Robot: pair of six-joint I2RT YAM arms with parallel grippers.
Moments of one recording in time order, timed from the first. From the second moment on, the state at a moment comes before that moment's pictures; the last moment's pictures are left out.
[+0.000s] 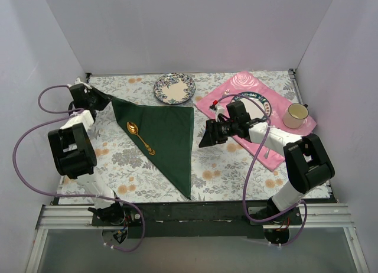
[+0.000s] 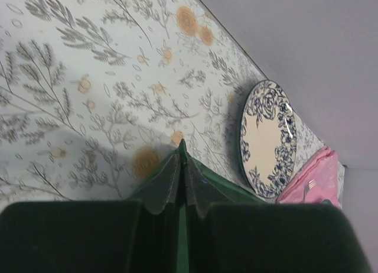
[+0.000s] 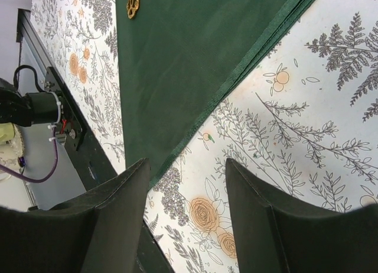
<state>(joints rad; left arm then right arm) 0.32 1.85 1.20 0.18 0.38 -0.66 0.49 1.60 0.94 -0.16 -0.72 0.31</state>
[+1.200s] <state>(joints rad) -0.04 1.41 0.70 -0.04 0.30 -0.70 0.49 1.58 0.90 -0.17 -0.72 0.29</state>
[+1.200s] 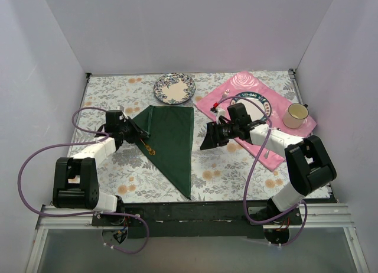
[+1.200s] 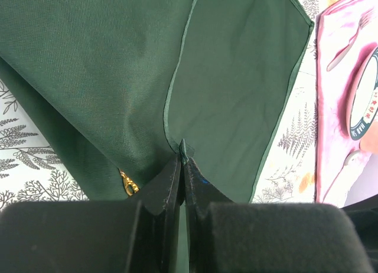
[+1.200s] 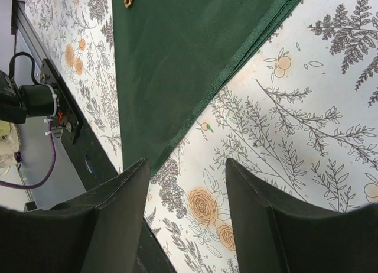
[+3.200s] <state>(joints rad) -0.20 1.22 0.72 -0.28 0.25 -0.62 0.53 1.58 0.89 -0.21 -0.64 0.25</state>
